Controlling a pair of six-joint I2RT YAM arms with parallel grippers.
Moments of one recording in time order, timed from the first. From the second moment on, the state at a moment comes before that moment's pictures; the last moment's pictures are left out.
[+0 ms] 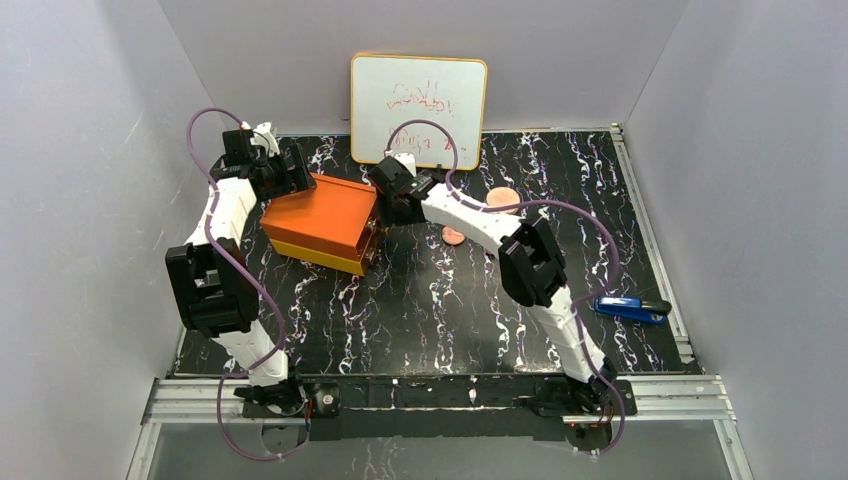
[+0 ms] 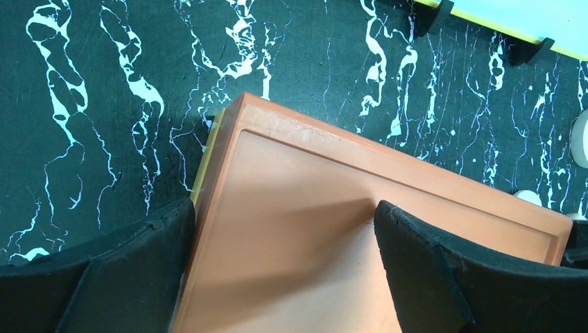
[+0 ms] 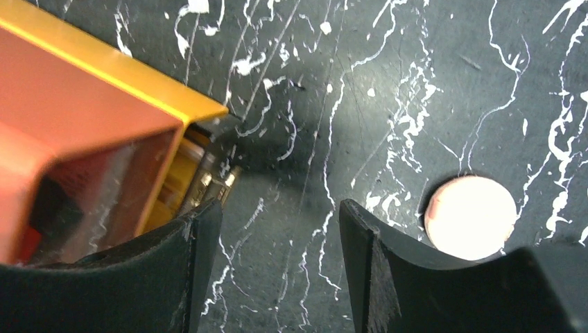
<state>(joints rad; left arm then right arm) 0.15 1.72 1.39 -0.48 0.31 -0.11 0.87 2.33 2.14 -0.81 0.32 0.57</state>
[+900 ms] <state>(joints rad) 0.14 1.70 1.38 -0.50 0.29 -0.11 1.03 1.87 1.24 -0.04 -0.12 0.36</state>
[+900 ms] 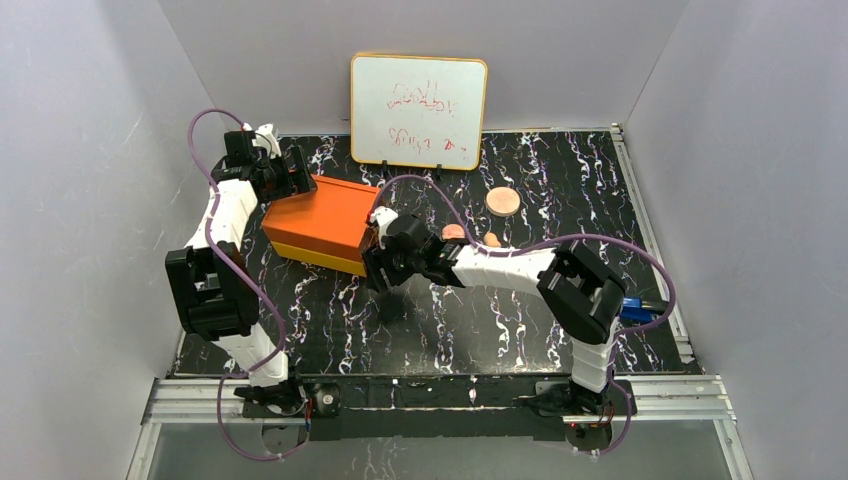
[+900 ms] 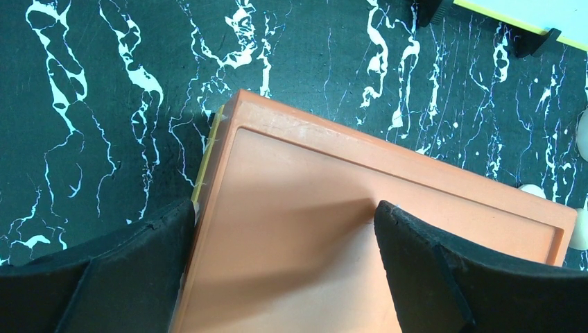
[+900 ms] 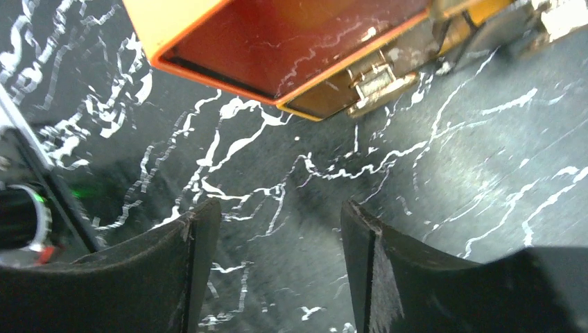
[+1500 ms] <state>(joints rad) 0.13 1.68 1.36 -0.50 0.27 -0.10 1.02 2.06 1.30 0.11 -0.06 -0.17</state>
